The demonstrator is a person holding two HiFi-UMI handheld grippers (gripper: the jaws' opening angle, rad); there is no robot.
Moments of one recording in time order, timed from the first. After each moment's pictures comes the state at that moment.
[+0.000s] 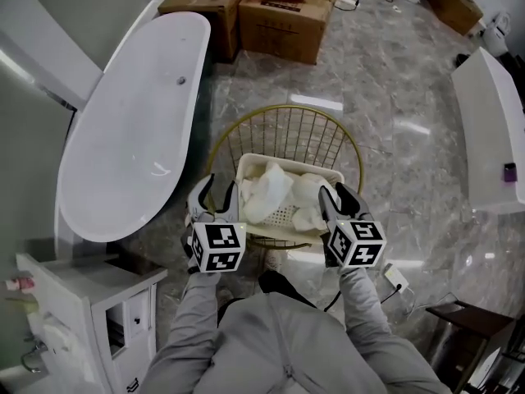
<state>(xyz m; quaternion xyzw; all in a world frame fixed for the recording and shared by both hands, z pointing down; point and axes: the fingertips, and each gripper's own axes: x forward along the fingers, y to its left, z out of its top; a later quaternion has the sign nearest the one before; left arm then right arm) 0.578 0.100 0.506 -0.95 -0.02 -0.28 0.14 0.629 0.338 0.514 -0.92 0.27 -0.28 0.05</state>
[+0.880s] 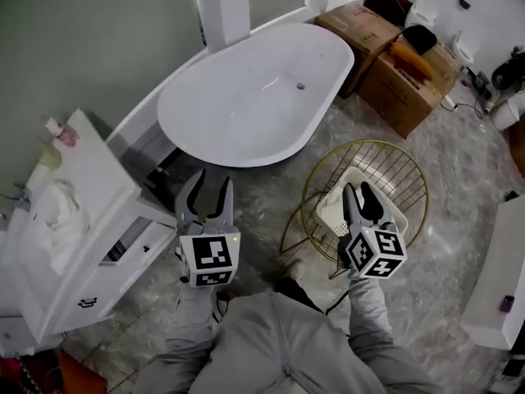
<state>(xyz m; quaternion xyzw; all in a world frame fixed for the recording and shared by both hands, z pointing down) 0.265 -0.093 0.365 -0.94 0.27 -0.16 0.12 0.475 0.110 0.391 -0.86 0.48 -0.15 0.01</state>
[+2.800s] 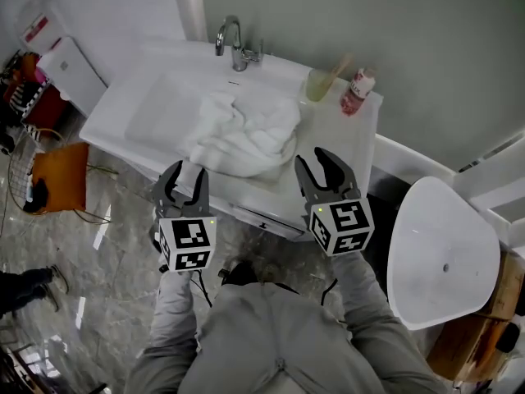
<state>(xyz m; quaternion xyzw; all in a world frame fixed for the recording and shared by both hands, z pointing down) -0.381 -0.280 0.398 -0.59 0.76 -0.26 -0.03 -0.189 -0.401 0.366 -0.30 0.95 -0.03 -0.10</state>
